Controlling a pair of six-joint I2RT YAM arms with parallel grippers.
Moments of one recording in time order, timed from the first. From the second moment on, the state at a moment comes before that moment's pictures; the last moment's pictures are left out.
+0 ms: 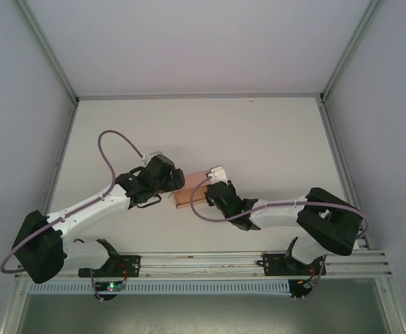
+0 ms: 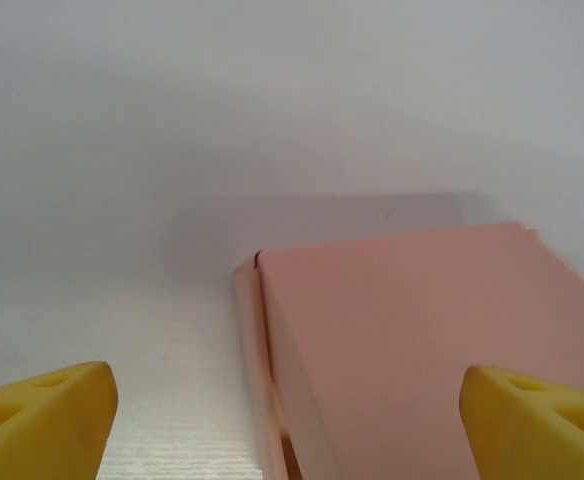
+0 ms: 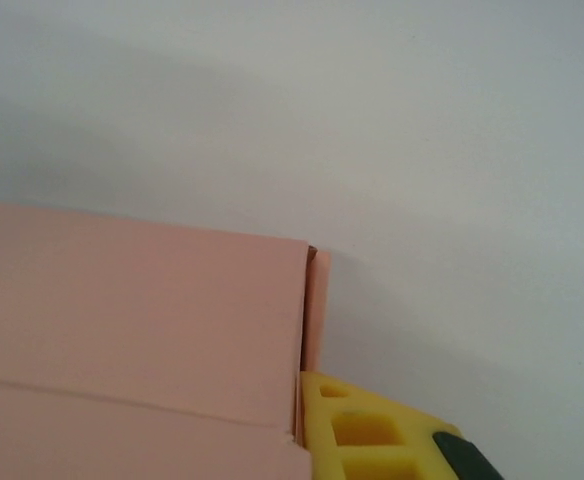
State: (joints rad) left arm -0.68 1.26 0.80 -0.51 -0.15 -0.87; right arm 1.01 1.53 0.55 0.35 0.55 0.36
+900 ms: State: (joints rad) left arm -0.60 1.39 0.59 -0.12 0.07 -0.86; right arm 0.98 1.08 0.31 0.09 0.40 0.40
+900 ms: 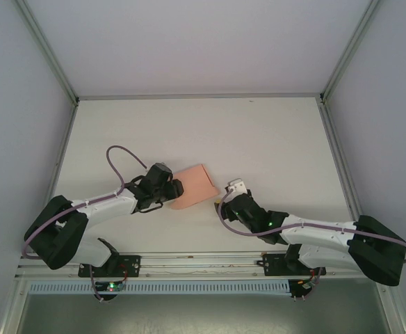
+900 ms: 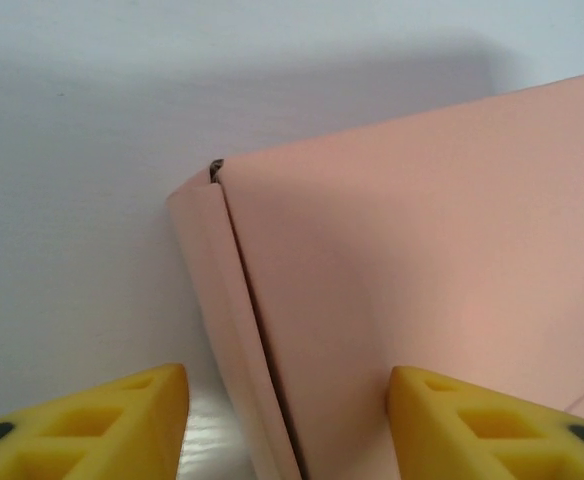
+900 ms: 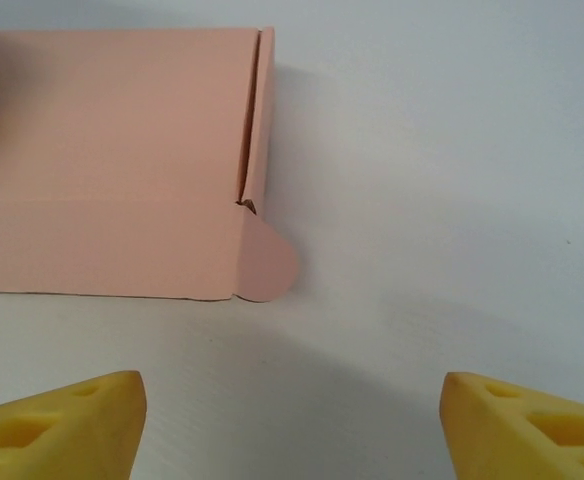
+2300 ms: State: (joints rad) left arm -0.45 1.20 0.26 0.27 0.37 -0.91; right arm 0.53 1.66 0.73 0.12 -0.64 0.60
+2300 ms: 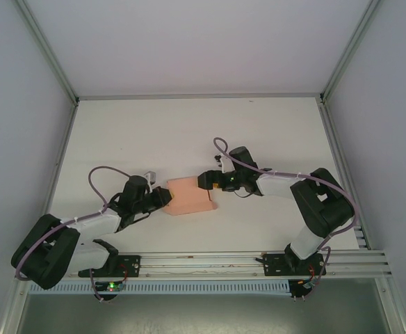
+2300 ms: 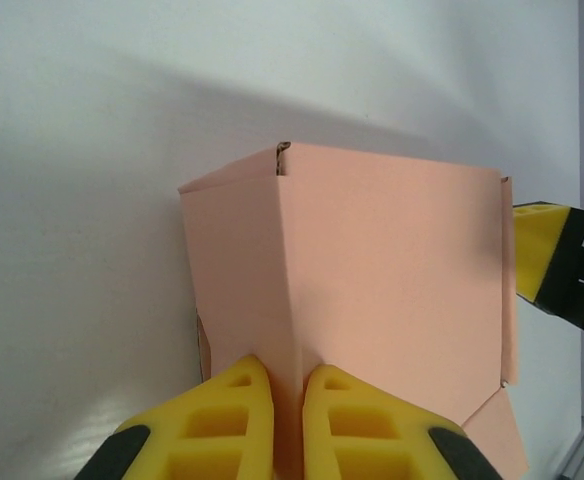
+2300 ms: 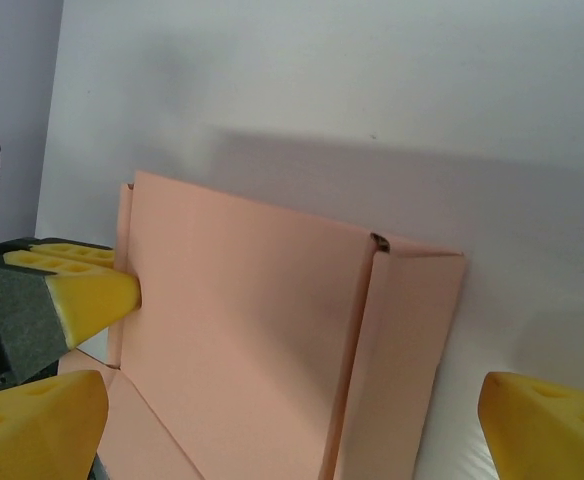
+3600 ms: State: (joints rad) left arm -0.53 1.00 0.68 -0.16 0.29 -0.47; right arm 0.45 1.39 0.71 0.03 -0.62 0.80
